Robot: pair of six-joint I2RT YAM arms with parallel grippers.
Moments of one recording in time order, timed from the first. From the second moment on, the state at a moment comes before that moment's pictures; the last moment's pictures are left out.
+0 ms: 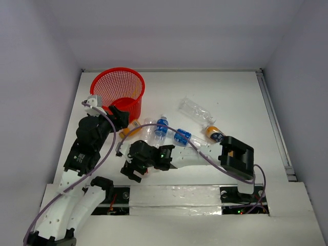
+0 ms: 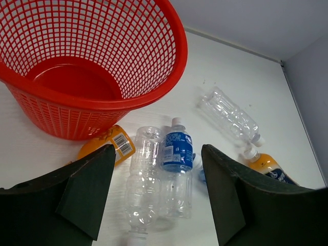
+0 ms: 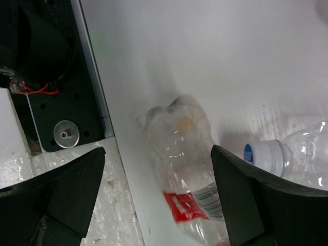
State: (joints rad) left arm -0.32 0.63 0.77 -0.37 -0.09 -0.50; right arm 1.32 1.90 1.33 -0.13 -0.09 0.09
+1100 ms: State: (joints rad) left arm -0.27 0.64 0.86 -0.31 0.04 -0.47; right arm 1.34 1.76 1.31 -0.24 0.08 0.10
